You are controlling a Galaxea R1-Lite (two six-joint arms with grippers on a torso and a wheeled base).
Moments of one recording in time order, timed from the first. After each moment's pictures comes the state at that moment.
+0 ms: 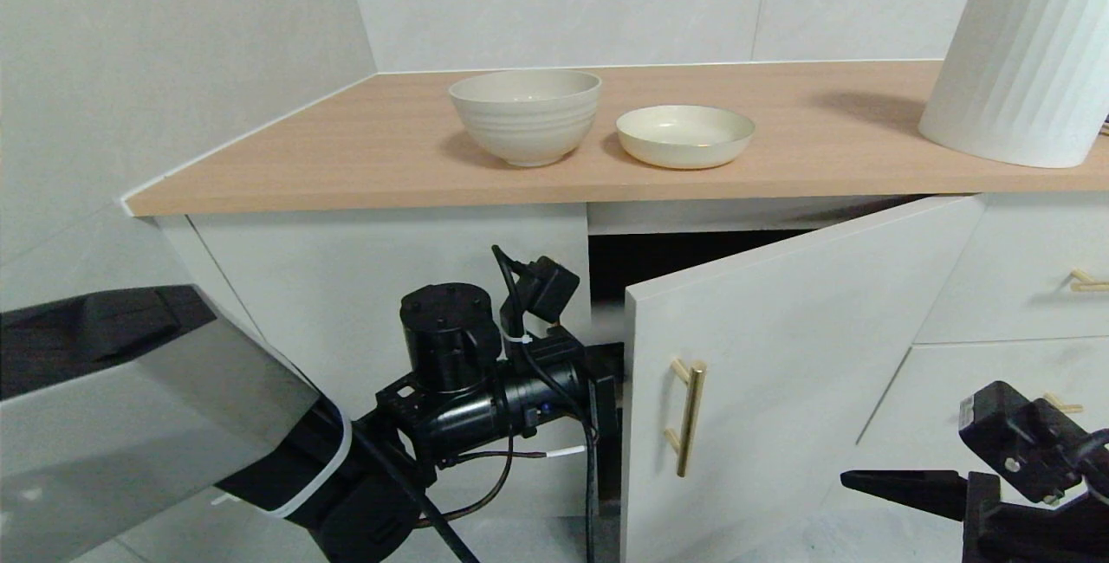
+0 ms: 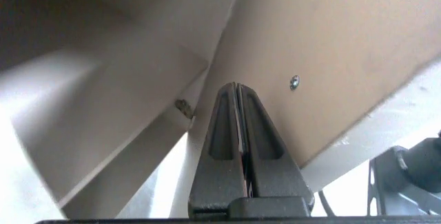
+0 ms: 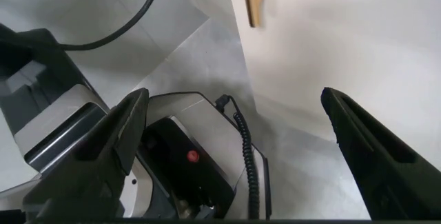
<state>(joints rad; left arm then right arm) -0.66 2.07 -0.74 -1.26 -0.48 -0.26 0.73 1.21 -0.31 -0.47 0.16 0.08</state>
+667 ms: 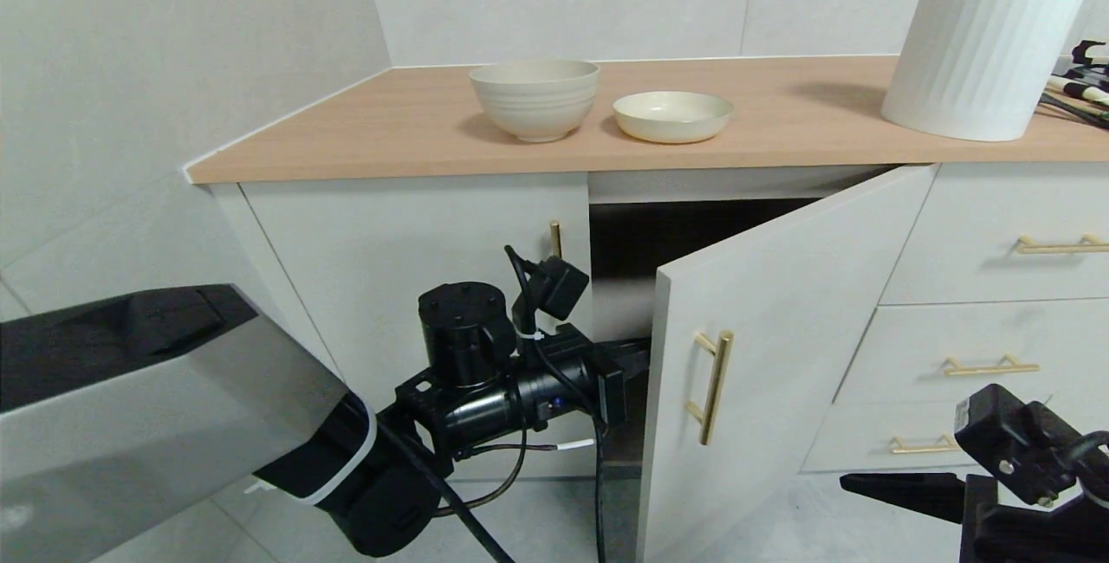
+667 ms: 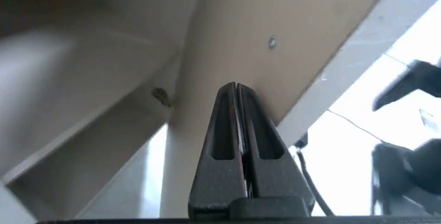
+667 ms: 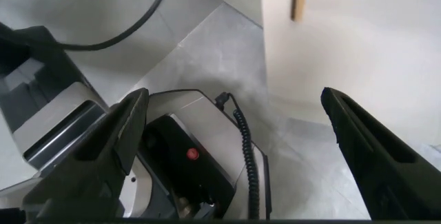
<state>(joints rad) -0.66 2.12 -0.80 -1.26 -0.48 -0.26 0.73 1.22 -0.30 -0.47 0.16 0.08</state>
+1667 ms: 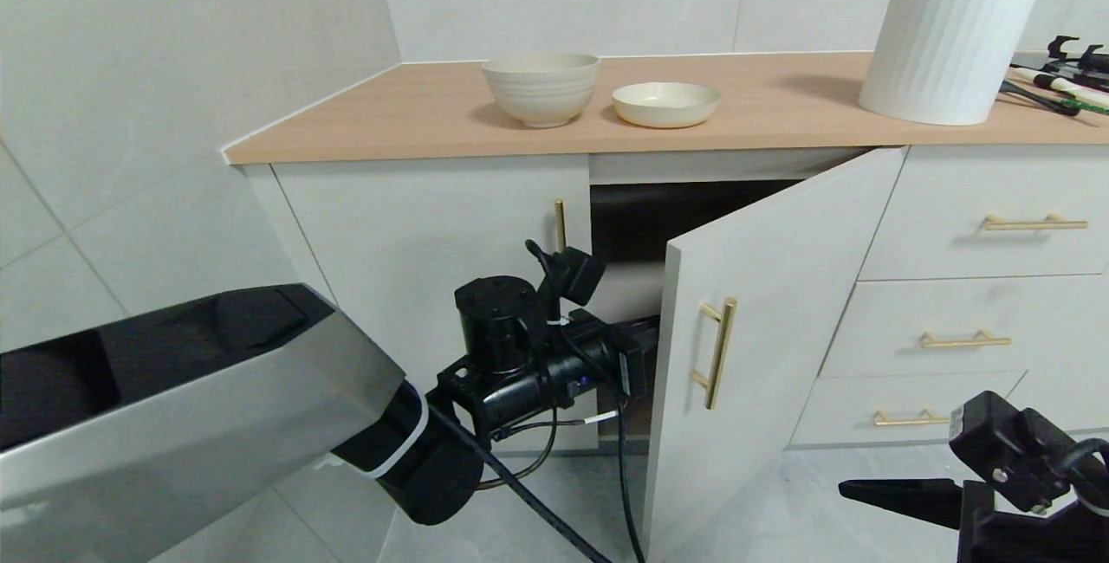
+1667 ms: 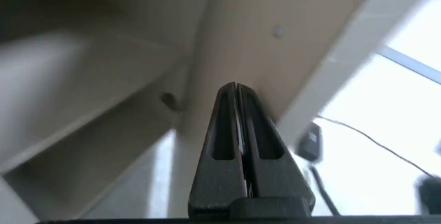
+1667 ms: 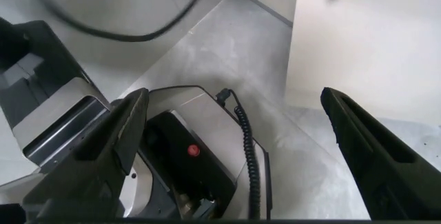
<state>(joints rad) -0.66 2.22 -0.94 -1.27 -0.37 -0.26 0.74 1.22 -0.30 -0.47 0.16 0.08</state>
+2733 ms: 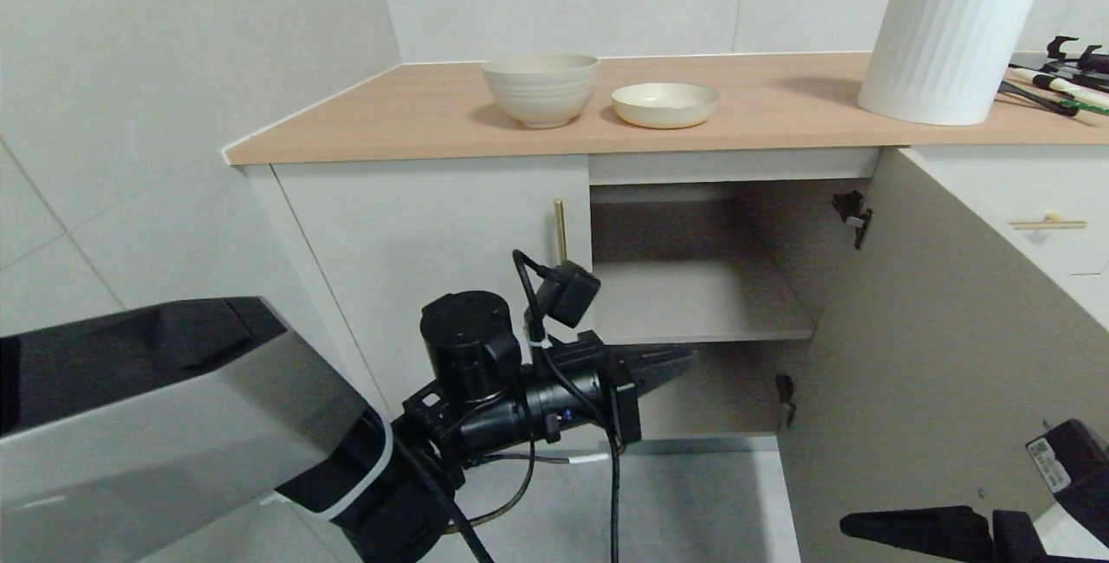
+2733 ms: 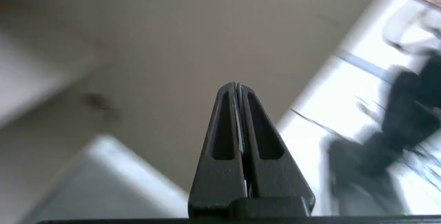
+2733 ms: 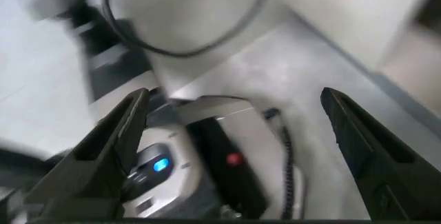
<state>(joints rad) -0.68 2.13 -0.78 -1.38 -0.57 -0.34 0.80 1.10 -0.28 -0.48 0.31 0.08</state>
